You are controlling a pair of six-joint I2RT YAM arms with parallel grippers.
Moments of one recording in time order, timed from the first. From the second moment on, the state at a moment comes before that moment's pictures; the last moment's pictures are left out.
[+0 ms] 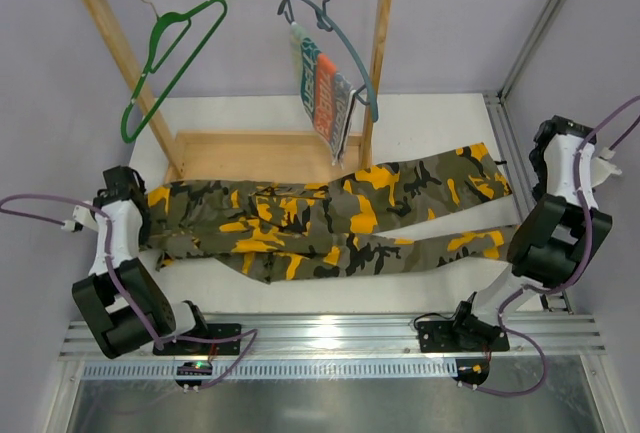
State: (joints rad) left arm 0.44 1.30 0.89 -0.82 -0.49 -1.08; right arm -0.46 1.72 1.47 -1.33 0.70 0.97
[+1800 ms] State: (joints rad) left arm 0.45 1.47 1.02 -0.81 -0.55 -1.16; right arm -0.32 1.85 1.57 -0.87 0.34 0.49
